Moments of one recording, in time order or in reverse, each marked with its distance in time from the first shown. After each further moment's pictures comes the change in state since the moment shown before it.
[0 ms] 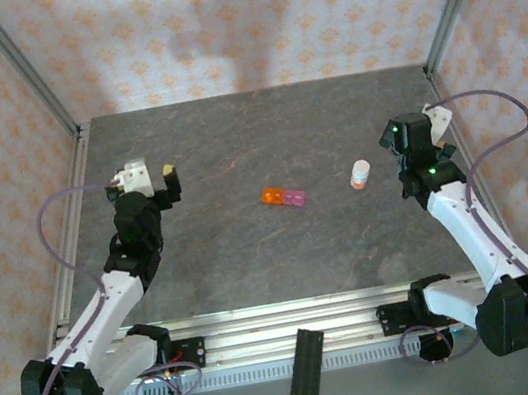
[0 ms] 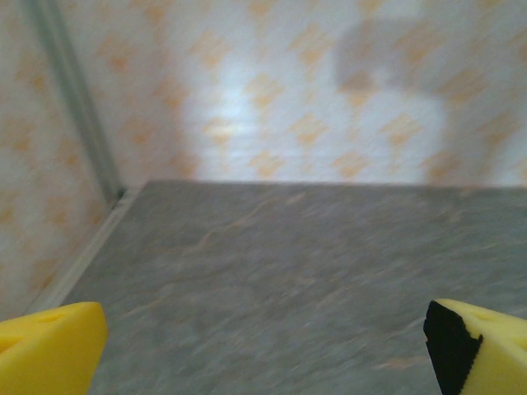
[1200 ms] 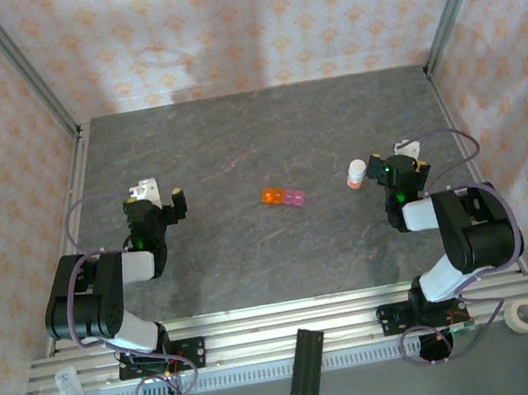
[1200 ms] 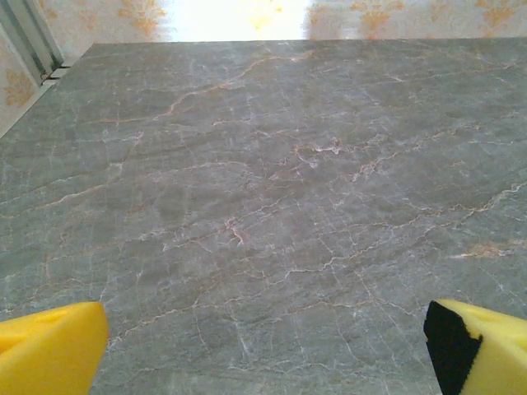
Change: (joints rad) left arm 0.161 0.555 -0.130 0.509 0.248 -0.012; right arm -0.075 0.462 -0.464 1.094 -0.217 -0.312
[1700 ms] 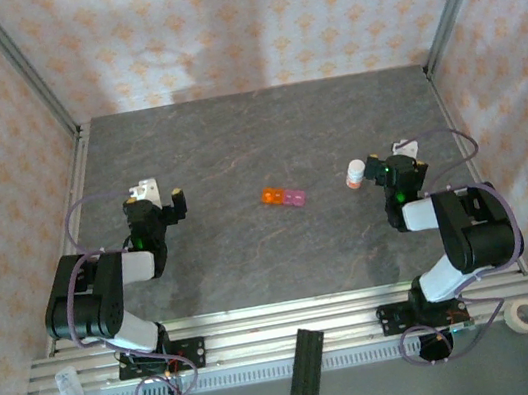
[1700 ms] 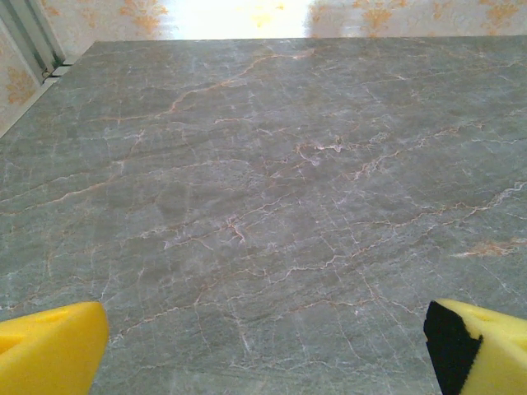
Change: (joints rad) left arm 0.000 0.000 0.000 -0.003 -0.004 0.000; right arm 0.000 0.000 0.000 -0.002 -0.032 0.000
